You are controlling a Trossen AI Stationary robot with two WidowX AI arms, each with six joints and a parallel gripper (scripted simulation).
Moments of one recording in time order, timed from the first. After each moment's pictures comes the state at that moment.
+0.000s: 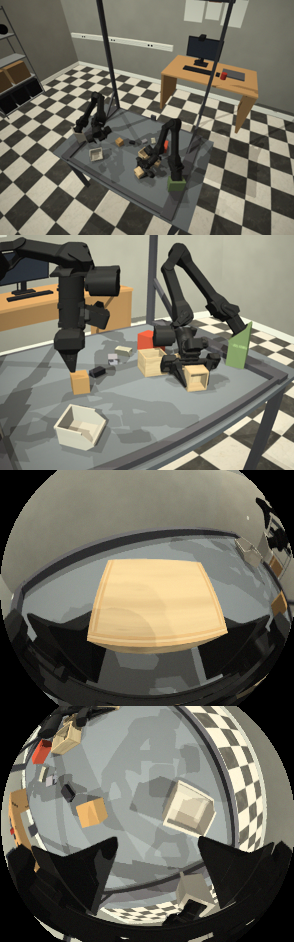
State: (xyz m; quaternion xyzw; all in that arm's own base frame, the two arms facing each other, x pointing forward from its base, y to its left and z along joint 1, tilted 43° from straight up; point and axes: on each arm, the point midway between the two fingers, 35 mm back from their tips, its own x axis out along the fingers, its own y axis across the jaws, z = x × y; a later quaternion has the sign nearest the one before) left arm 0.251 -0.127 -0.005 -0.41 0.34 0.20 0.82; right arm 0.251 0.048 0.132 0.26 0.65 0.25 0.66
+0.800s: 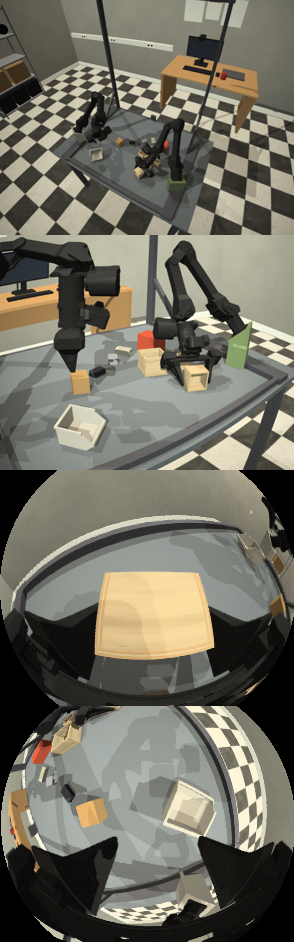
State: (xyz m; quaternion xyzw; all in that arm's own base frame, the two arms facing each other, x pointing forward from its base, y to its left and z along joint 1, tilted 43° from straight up) left arm 0.254 -0.121 0.001 -0.42 0.39 0.18 0.80; right arm 0.251 0.048 0.132 0.26 0.65 0.25 0.66
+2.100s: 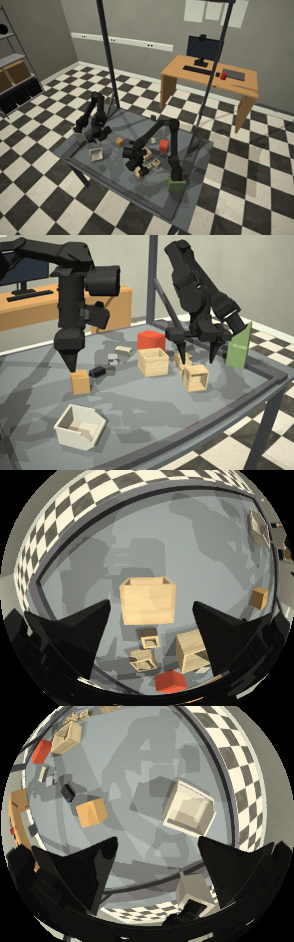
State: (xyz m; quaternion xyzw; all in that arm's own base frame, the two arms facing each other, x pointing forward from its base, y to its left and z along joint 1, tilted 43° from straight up) left arm 0.265 -0.064 0.052 -0.46 0.66 -0.01 0.60; right arm 0.251 0.048 0.132 0.26 0.65 0.25 0.66
